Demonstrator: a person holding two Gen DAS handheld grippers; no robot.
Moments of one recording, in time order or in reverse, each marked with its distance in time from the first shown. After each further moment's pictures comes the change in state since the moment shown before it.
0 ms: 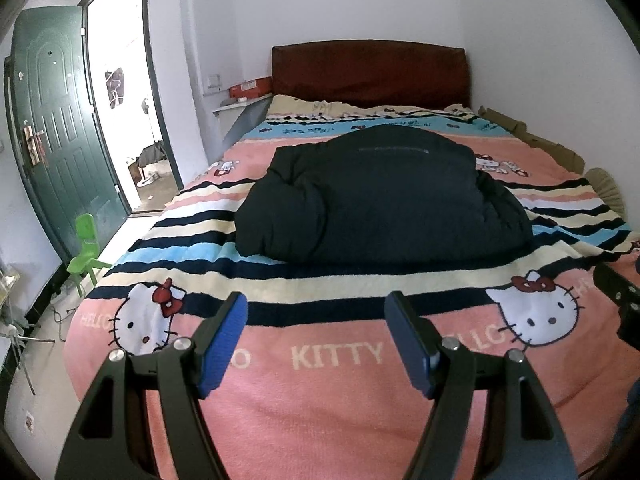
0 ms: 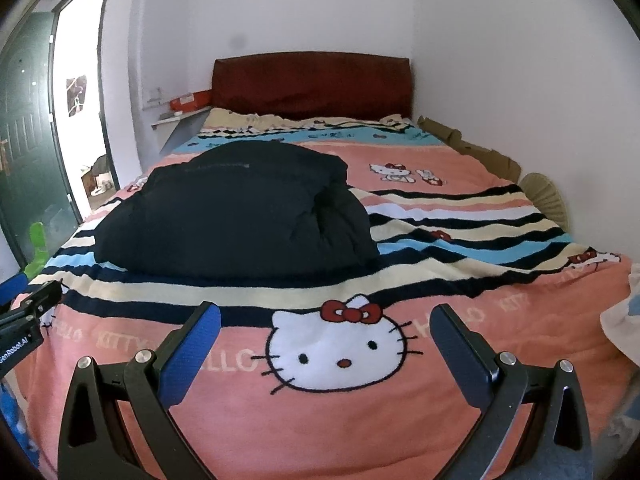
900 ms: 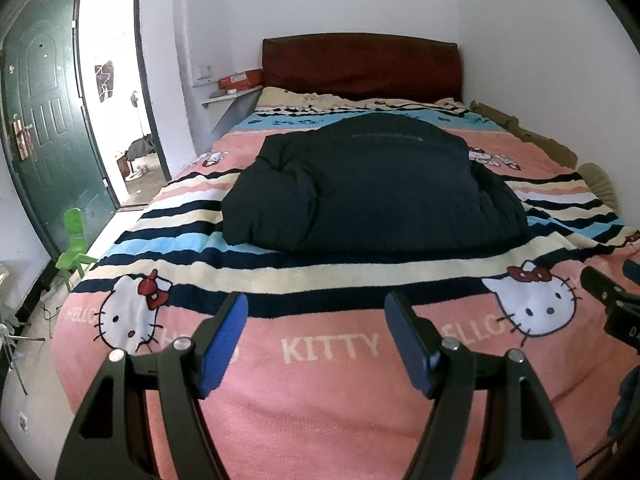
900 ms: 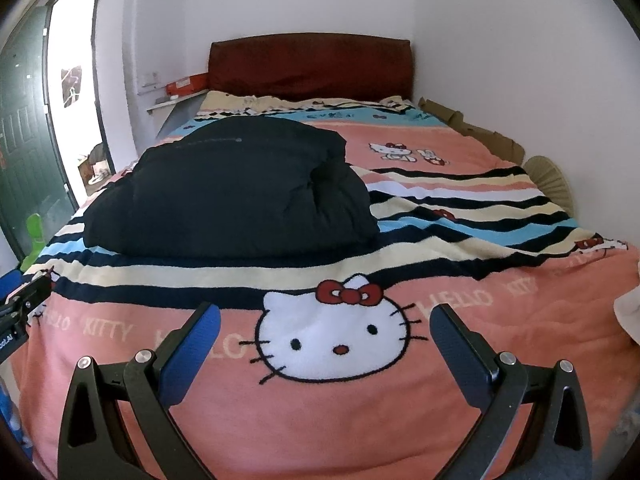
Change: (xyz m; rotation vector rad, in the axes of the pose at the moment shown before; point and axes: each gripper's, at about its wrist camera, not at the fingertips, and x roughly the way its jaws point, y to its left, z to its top) left arm 0.013 0.003 -0.011 0.004 0.020 -0.045; right arm 0.021 -0.004 -0.011 0.005 0.063 -0.003
